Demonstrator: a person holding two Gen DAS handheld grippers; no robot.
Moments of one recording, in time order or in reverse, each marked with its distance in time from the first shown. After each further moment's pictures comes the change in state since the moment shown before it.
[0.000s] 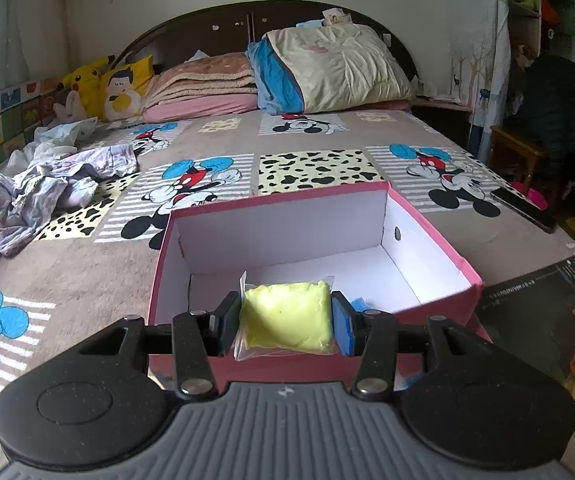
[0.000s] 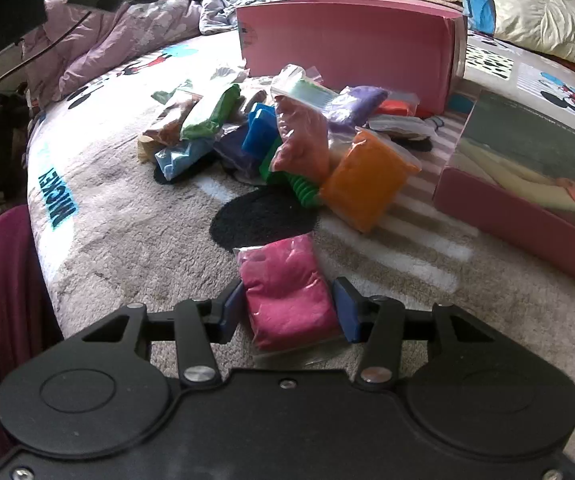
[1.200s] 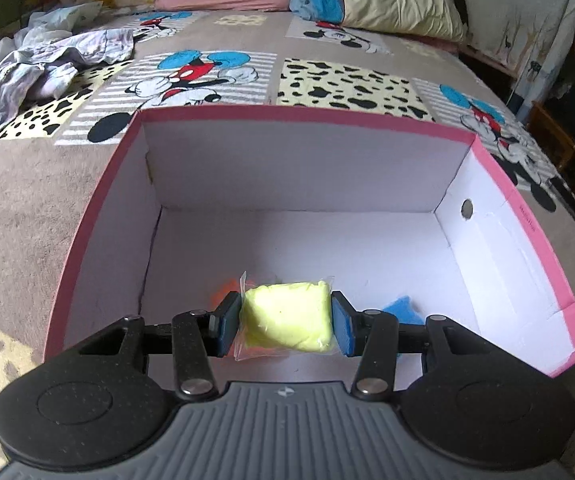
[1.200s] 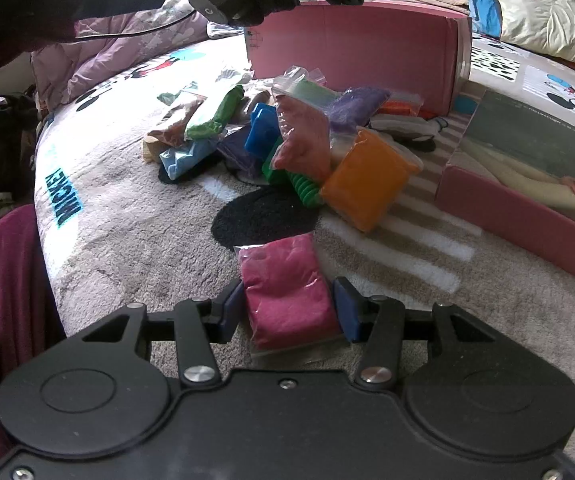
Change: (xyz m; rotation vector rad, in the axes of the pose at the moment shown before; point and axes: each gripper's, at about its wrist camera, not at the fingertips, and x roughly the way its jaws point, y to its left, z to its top) left arm 0.137 0.028 0.006 -0.186 0.299 -0.027; right arm 0.000 -0.004 -0.004 -0.005 -0.015 0.028
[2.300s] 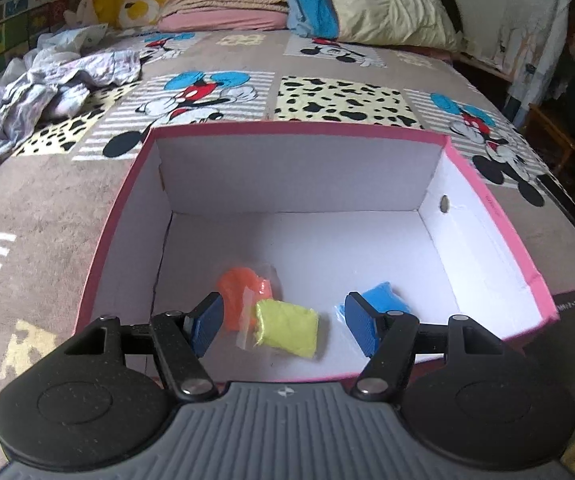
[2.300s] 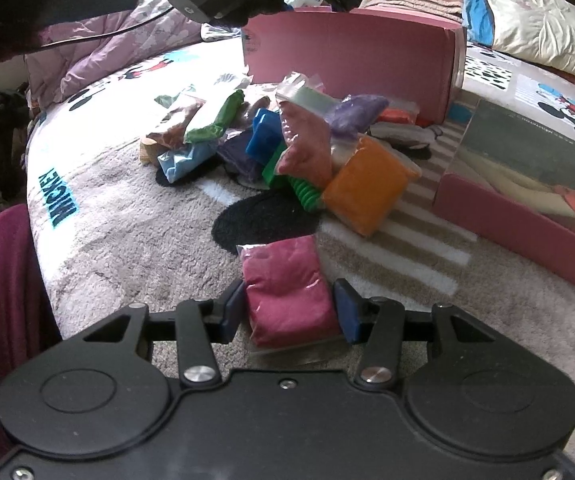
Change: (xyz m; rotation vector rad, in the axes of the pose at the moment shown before) left arm -0.043 -0.018 -0.016 0.039 -0.063 0.029; right arm -0.002 0.010 0.002 -0.014 -0.010 -0.048
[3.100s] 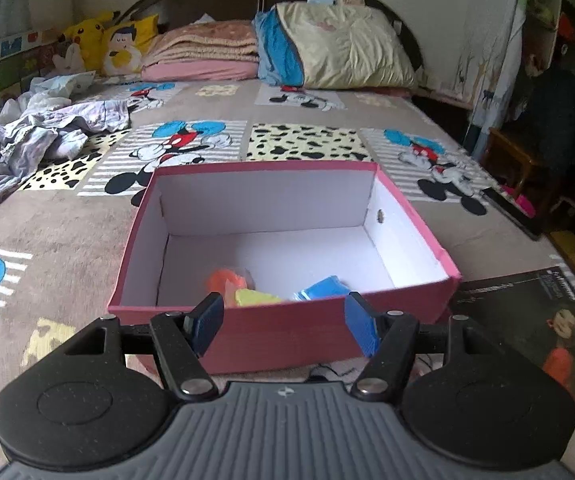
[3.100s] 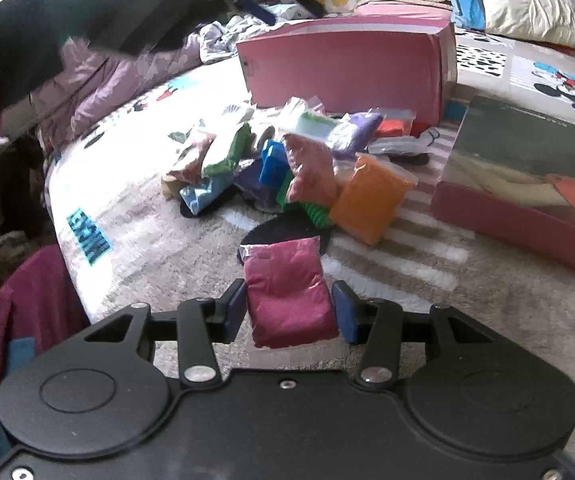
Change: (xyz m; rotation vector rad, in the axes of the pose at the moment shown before) left arm -0.090 -0.009 -0.046 0.044 -0.157 -0.070; right arm -0.029 -0.009 0.009 0.136 -0.029 0.083
